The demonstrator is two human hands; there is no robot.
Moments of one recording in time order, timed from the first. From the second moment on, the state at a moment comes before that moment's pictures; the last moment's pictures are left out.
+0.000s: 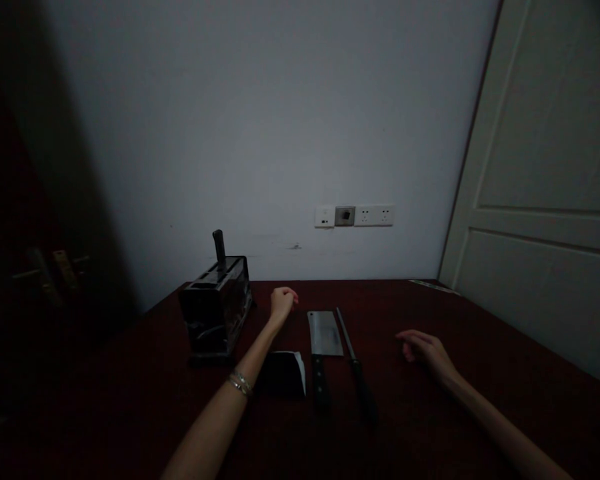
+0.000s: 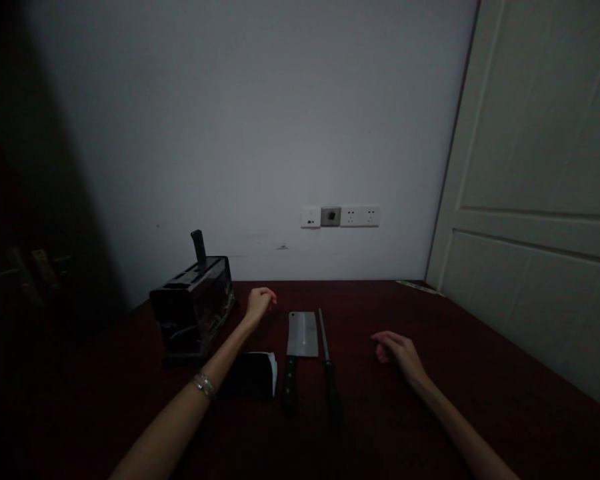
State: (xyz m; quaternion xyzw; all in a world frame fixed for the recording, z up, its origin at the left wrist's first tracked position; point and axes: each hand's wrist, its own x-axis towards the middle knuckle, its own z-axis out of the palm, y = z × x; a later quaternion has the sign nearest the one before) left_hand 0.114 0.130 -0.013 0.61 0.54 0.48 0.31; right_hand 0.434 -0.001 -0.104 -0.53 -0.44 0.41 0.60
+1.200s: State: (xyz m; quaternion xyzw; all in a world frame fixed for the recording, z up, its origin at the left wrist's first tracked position) left_hand 0.078 0.146 -0.094 0.60 0.54 0.43 0.39; right_hand 0.366 -0.003 -0.047 -0.65 -0.53 0.21 0.50
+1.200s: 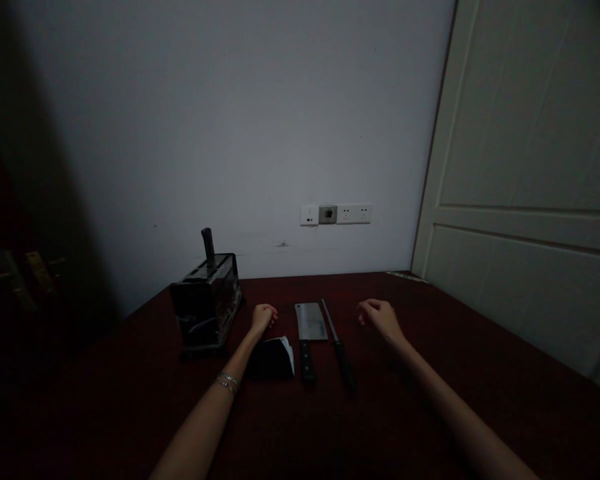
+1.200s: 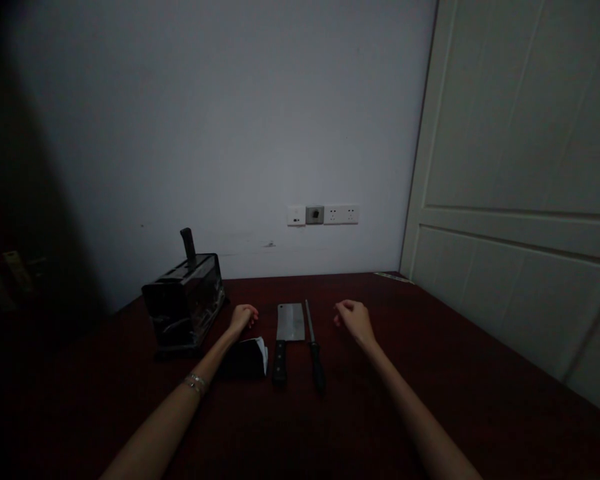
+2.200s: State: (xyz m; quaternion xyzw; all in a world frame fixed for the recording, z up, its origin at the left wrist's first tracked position) left_hand 0.077 0.144 -0.092 0.61 0.55 0.42 0.39; right_hand 0.196 -0.002 -0.055 -0.78 -0.61 -0.02 0.14
